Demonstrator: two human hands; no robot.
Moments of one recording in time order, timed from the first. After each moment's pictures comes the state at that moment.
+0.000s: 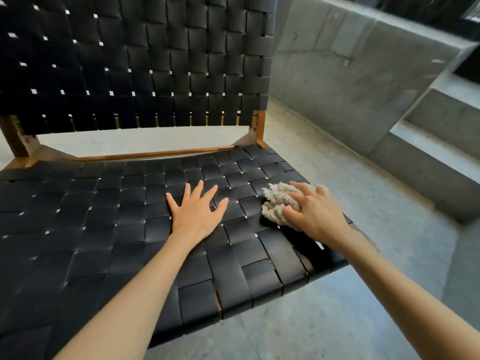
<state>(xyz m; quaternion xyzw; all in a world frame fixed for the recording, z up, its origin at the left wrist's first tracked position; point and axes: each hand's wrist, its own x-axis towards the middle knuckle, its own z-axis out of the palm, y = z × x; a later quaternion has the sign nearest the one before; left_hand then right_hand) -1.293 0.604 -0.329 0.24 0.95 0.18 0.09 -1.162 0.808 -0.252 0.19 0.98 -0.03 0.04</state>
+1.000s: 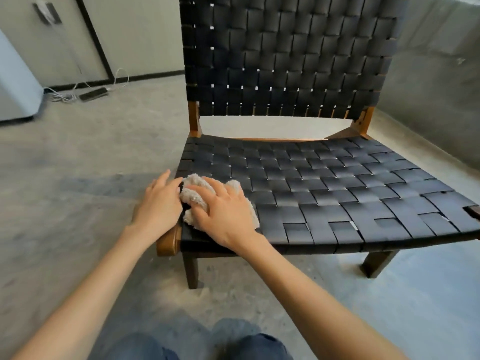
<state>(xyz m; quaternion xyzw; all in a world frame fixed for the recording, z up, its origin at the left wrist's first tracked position) -1.251 0.243 -0.258 0.06 0.98 0.18 0.04 -1.205 0.384 -0.262 -0.09 0.98 -0.19 -0.03</state>
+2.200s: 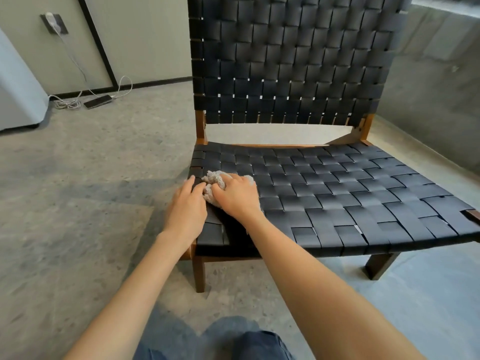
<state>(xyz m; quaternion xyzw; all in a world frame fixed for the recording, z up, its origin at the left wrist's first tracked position) -1.245 0.262 -0.260 0.11 0.98 0.18 -0.02 -1.270 0.390 -0.281 0.04 0.97 -0.24 -0.03</state>
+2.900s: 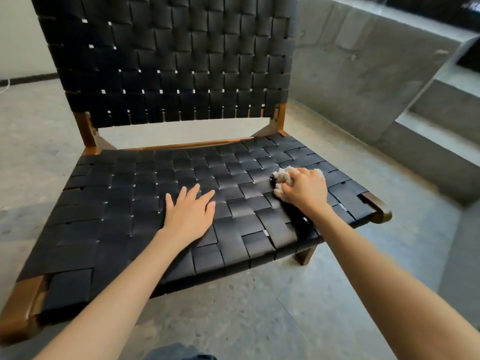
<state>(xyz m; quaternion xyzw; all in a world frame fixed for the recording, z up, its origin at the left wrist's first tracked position) -1.259 0.459 -0.286 0.28 0.94 0.13 0.13 -1.188 0.714 -0.264 0.27 0.96 0.01 -0.07</state>
